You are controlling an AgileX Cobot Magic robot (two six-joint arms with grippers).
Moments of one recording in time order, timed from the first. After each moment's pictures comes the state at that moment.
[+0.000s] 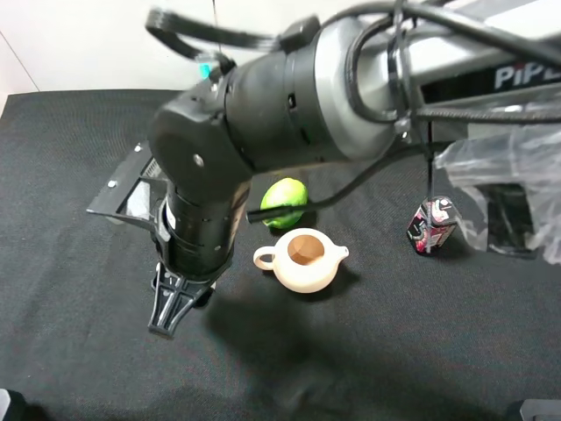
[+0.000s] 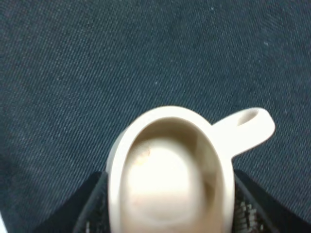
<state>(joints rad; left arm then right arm) -0.10 -0.01 -0.52 0.00 1.10 0.15 1.18 1.97 -1.32 0.13 0.74 -0.20</state>
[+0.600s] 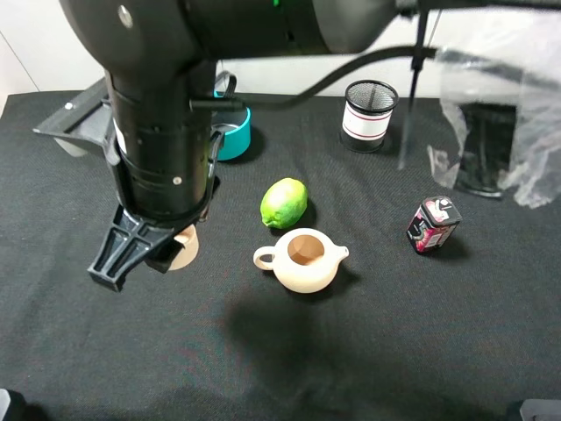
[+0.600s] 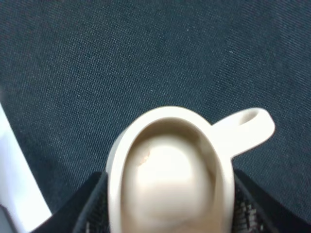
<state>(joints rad) -0.10 -0.01 -0.52 0.00 1.10 0.15 1.18 1.97 -1.60 0.10 1.07 -0.07</state>
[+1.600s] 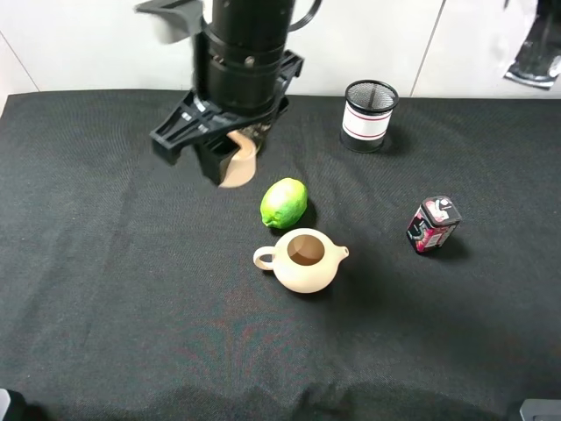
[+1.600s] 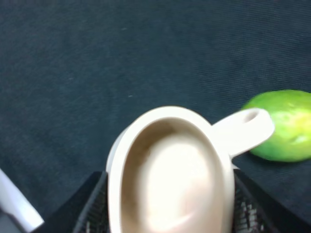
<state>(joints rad) -0.10 -0.01 -0.52 0.00 1.10 0.15 0.96 1.91 -1.68 0.11 1.22 0.00</state>
